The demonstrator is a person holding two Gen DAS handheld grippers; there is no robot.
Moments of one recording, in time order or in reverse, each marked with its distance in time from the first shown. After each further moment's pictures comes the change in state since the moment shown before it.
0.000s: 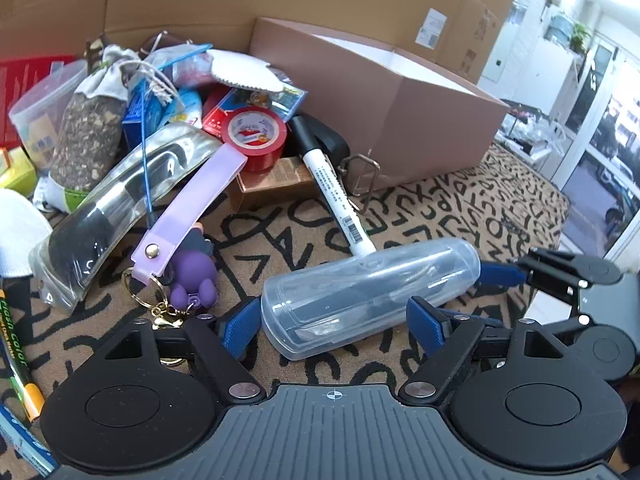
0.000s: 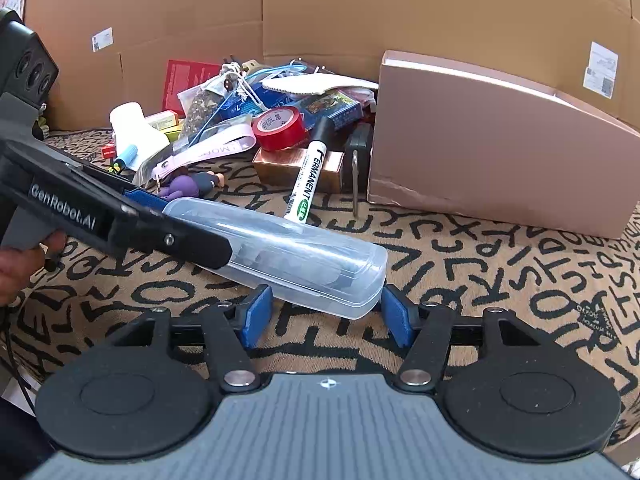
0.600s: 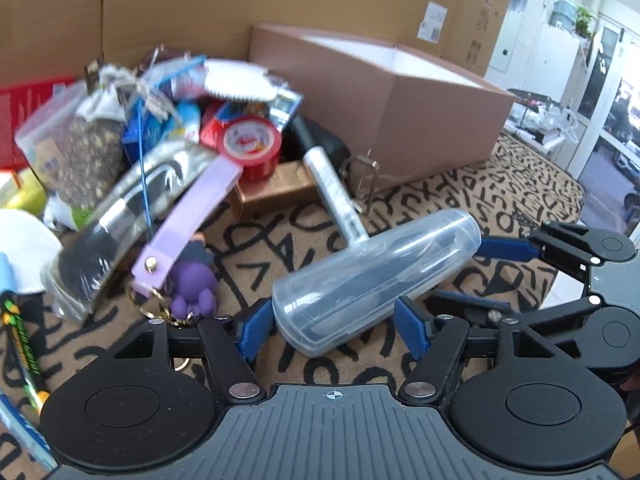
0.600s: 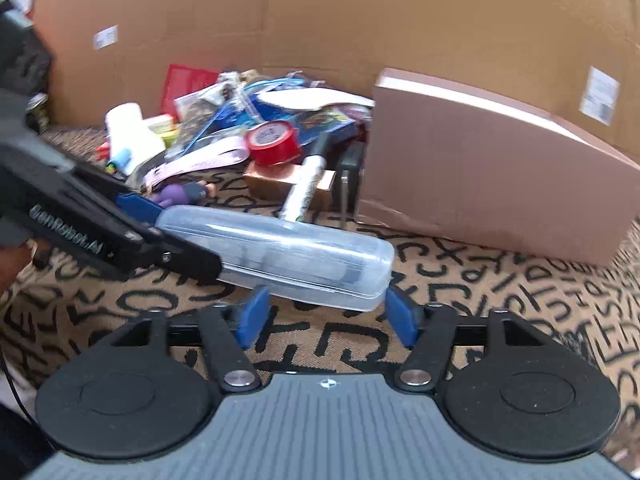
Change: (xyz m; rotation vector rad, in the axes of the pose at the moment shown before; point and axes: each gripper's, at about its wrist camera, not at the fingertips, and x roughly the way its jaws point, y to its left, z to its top) left arm 0.003 -0.007 0.003 0.026 0.003 0.052; right arm 0.002 -0.004 0.003 -0.083 -0.034 -0.012
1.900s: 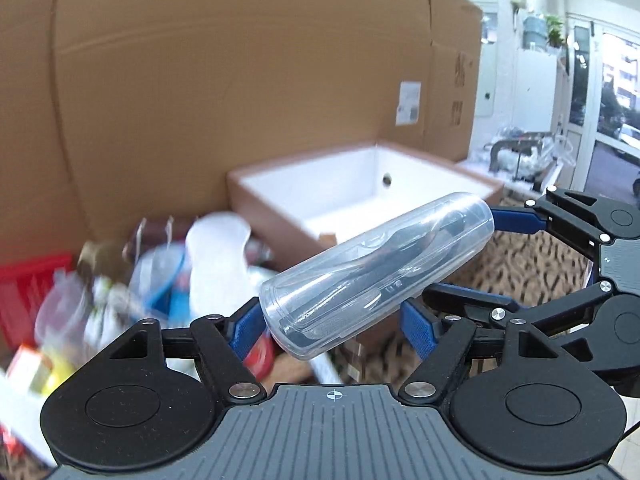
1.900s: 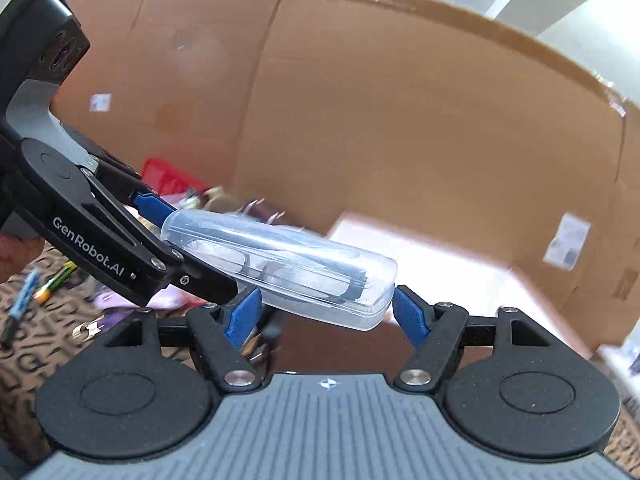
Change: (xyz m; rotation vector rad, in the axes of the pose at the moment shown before) left arm -0.025 -0.047 0.121 0.201 -0.197 0.068; right arm -0.030 -0.049 0.093 -0.131 -0.281 -0.107
